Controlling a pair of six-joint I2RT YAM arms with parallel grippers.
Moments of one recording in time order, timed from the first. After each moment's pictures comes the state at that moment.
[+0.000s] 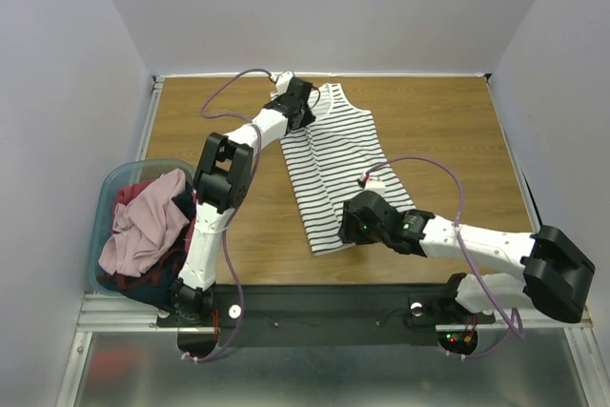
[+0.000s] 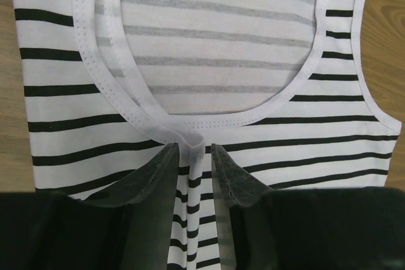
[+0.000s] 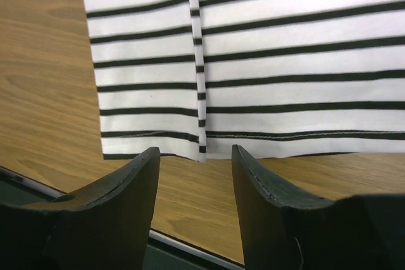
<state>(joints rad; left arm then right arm) -0.48 2.34 1.89 -0.28 -0.25 -0.75 0.97 1.25 0.63 -0.26 0.25 0.83</state>
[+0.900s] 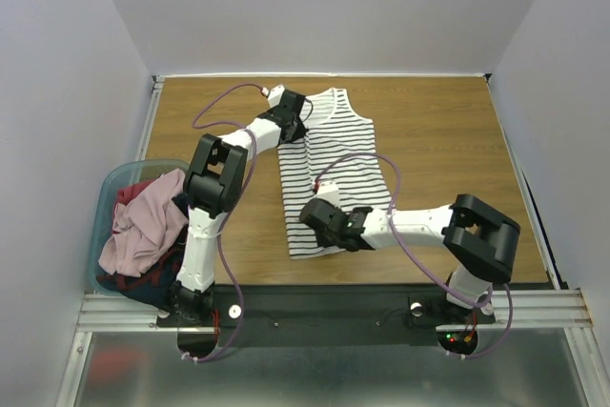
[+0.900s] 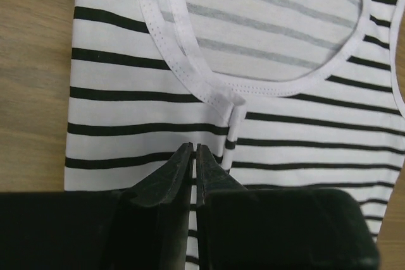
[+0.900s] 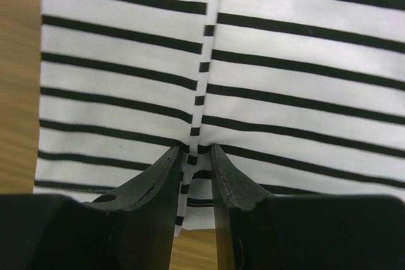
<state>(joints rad) -0.47 2.21 1.64 -0.21 -0.23 -0.81 1.08 1.65 0.90 -0.31 0.39 0.74</state>
